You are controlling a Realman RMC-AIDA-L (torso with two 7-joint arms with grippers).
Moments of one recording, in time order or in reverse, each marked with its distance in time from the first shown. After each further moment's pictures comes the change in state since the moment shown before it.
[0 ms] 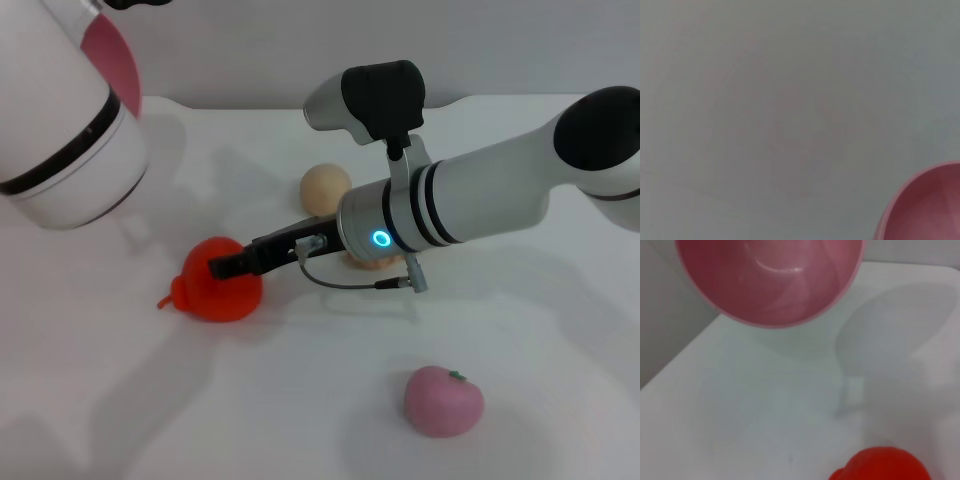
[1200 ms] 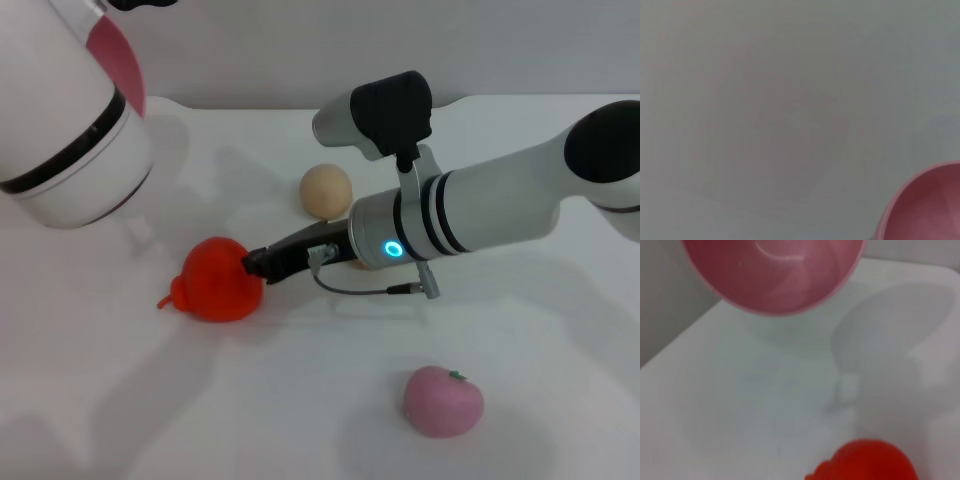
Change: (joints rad) left arm -0.007 -0.001 0.005 0.001 -0.011 -0.011 0.002; right arm -0.030 -0.006 0.003 -0.011 0.006 -0.008 -0.087
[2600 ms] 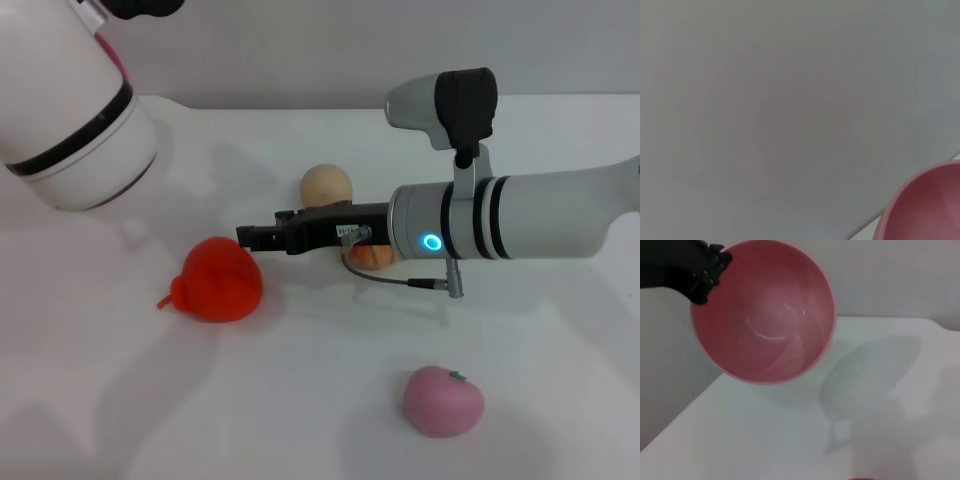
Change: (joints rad) left arm -0.039 0.000 -0.030 -0.094 -0.023 0.009 0.014; right arm -0.136 -0.005 0.100 -0.013 0.228 0.022 -0.267
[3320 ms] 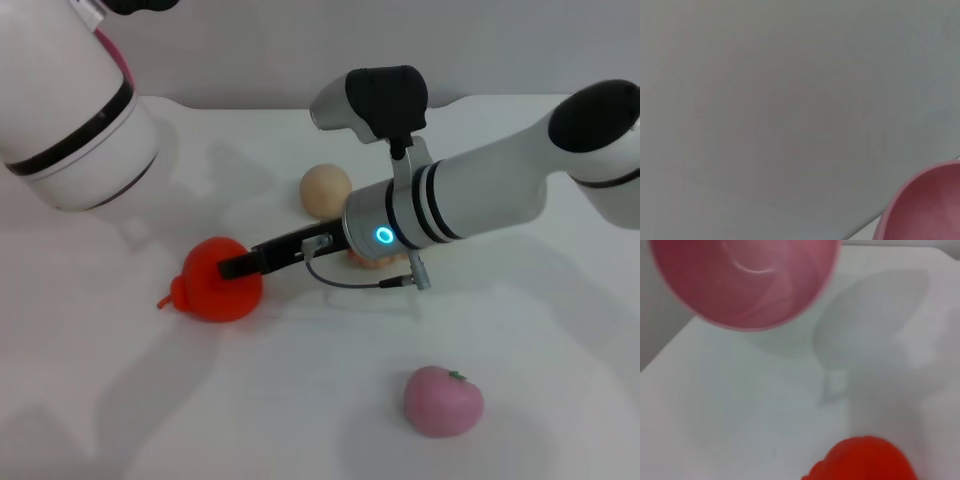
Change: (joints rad) left arm 0.000 0.000 0.002 0.011 -0.005 -0.006 -0.031; right arm 0.274 0.008 -0.172 0.222 -0.014 -0.011 0.265
